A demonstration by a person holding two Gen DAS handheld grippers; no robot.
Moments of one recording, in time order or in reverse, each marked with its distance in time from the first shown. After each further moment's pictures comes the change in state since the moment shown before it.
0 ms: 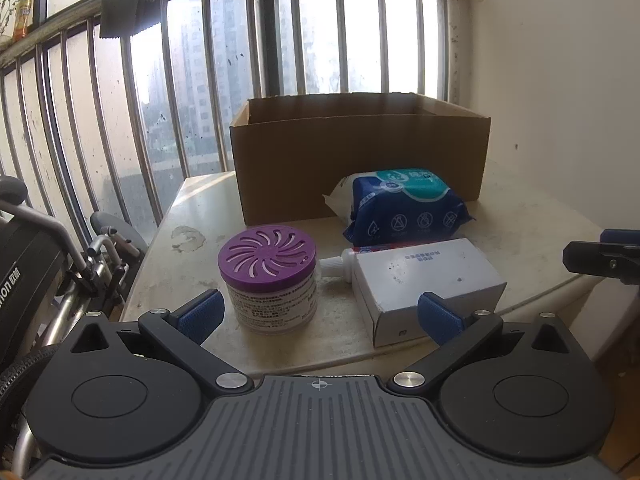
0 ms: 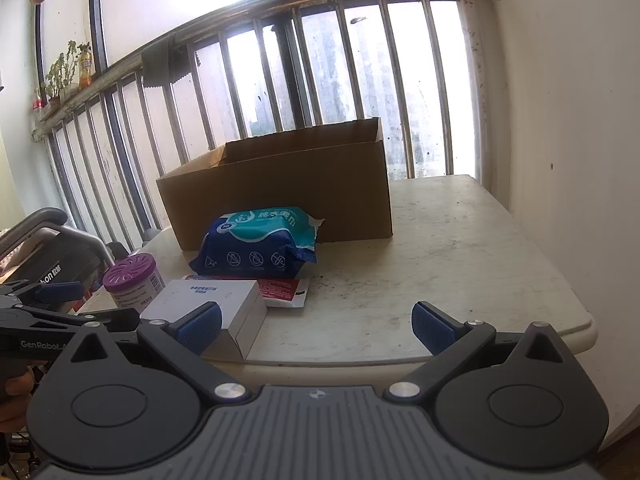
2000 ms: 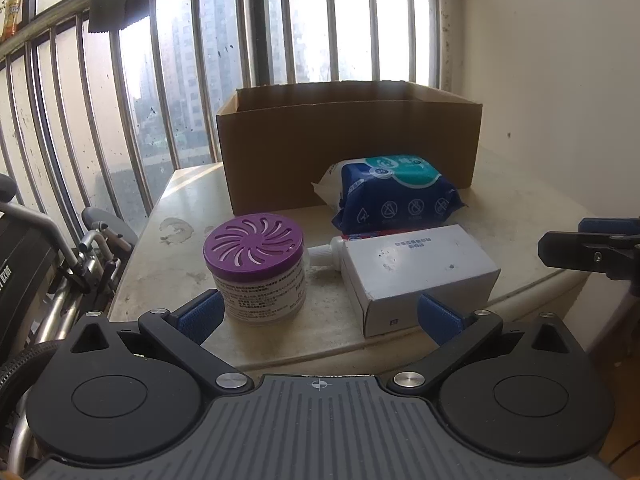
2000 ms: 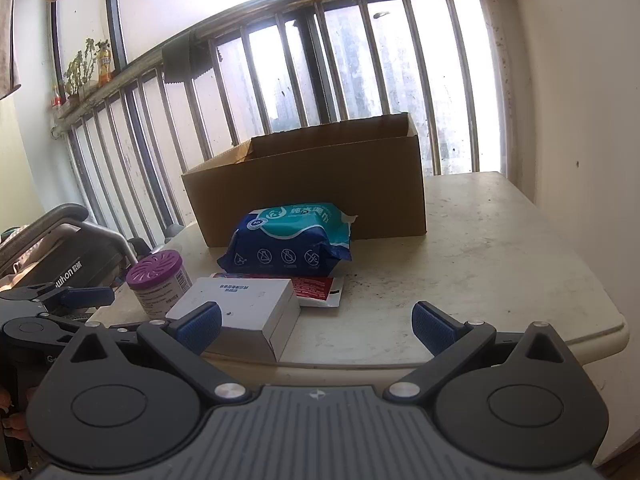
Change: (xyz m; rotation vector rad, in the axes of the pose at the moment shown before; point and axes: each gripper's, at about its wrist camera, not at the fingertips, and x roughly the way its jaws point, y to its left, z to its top) left arm 0.005 -0.005 -0.003 0.016 0.026 -0.020; right arm 0.008 0.013 0.000 0.002 0.012 0.067
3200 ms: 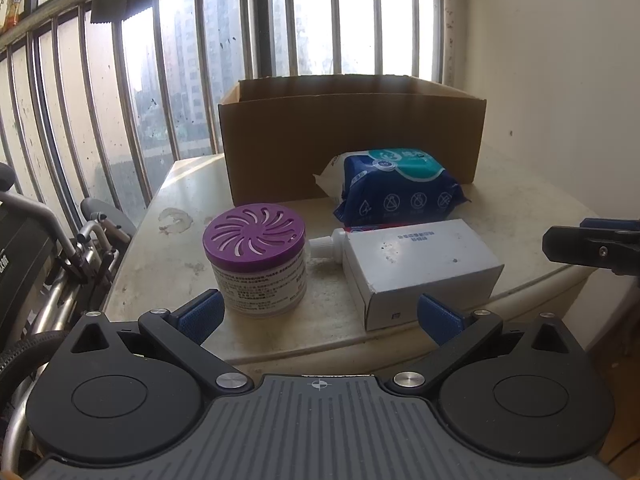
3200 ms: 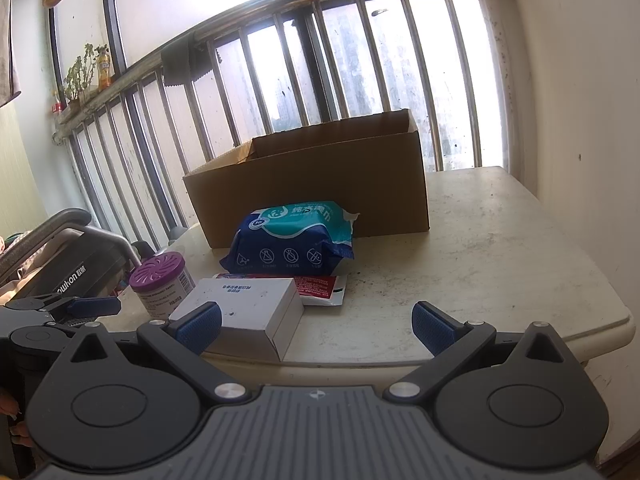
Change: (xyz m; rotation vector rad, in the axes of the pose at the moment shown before) left arm 0.004 0.002 -0.003 -0.020 0.015 -0.002; right arm 0.002 -0.002 0.000 0.020 0.001 0.008
